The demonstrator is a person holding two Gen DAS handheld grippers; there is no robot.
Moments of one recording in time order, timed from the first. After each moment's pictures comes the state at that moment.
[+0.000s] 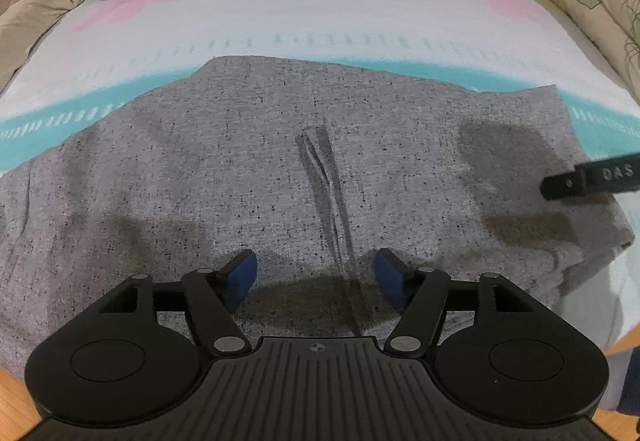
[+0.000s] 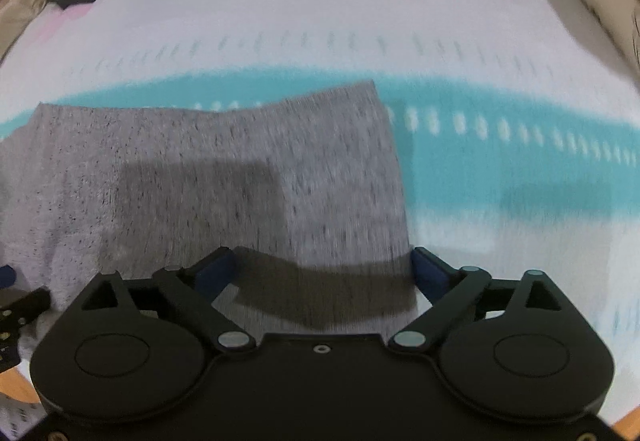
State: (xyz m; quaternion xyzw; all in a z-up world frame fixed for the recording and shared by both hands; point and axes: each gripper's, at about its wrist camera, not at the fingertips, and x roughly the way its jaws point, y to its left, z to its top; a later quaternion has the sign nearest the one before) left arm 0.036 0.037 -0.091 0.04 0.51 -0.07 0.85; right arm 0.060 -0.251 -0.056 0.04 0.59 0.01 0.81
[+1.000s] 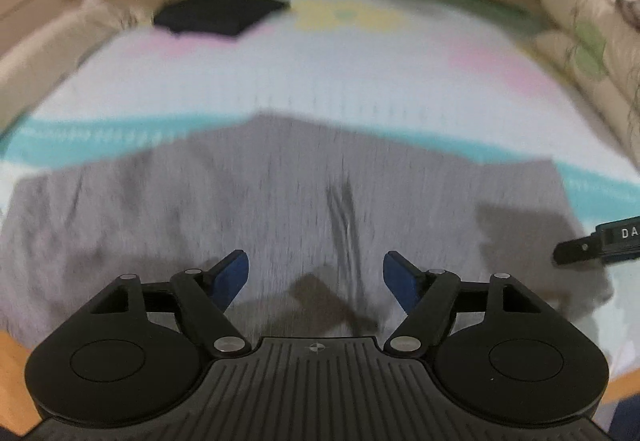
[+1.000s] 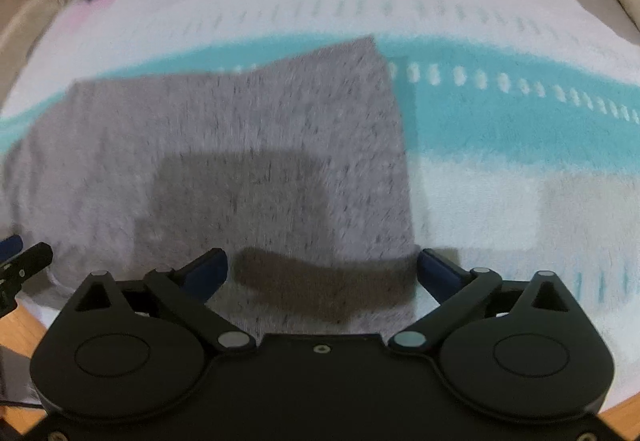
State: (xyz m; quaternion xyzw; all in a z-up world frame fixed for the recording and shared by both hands) left arm 0.006 0.047 -0.057 -0.01 0.42 -0.02 0.91; right arm 0.046 -0.283 -0.048 0.07 0.60 0.06 0.79
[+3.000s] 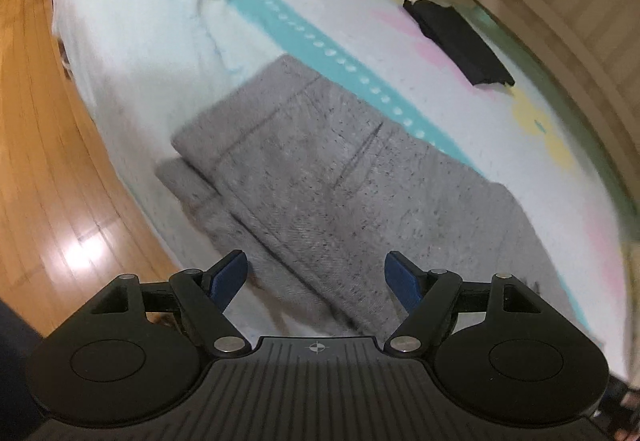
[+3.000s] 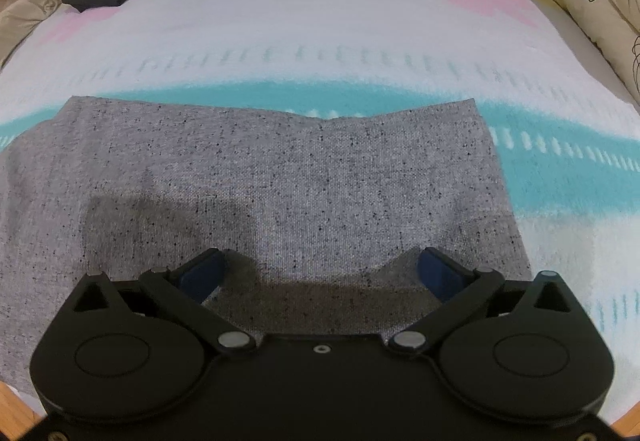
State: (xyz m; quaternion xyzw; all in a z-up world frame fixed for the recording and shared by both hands) left arm -0.046 0.234 -0.075 -0.30 0.41 0.18 0.84; right arm 0.055 -0.173 -0.059 0.00 0.53 -0.01 0.84
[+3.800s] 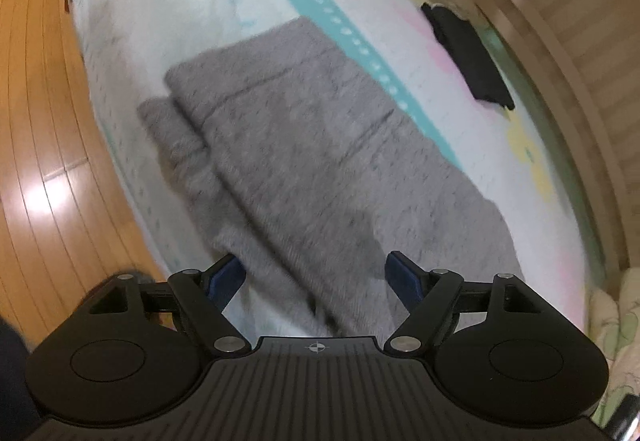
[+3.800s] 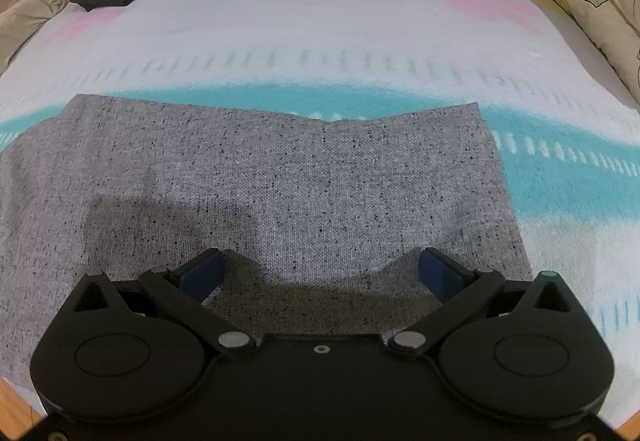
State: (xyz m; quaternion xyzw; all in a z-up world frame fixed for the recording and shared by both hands) left arm -0.050 0.244 -0.101 -0.39 0.39 0.18 0.82; right arm 0.052 -0.174 -0.055 0.00 0.53 0.00 0.85
